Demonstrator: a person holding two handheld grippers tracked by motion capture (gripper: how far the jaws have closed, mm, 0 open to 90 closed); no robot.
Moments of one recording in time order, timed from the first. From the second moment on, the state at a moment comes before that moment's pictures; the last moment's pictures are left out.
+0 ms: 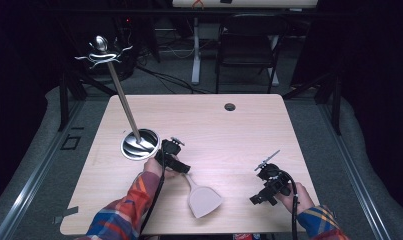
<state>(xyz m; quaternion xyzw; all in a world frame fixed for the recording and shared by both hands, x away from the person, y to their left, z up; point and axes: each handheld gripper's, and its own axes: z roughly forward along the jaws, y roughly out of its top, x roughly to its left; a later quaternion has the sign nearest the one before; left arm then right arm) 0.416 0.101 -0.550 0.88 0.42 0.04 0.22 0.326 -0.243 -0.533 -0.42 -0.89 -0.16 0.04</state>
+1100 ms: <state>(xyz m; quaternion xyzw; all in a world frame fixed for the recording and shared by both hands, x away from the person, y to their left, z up) 0.412 0.096 -0.552 0.87 0.45 0.04 0.21 0.327 -0.243 -0.534 -0.43 -0.89 -0.16 0.04</state>
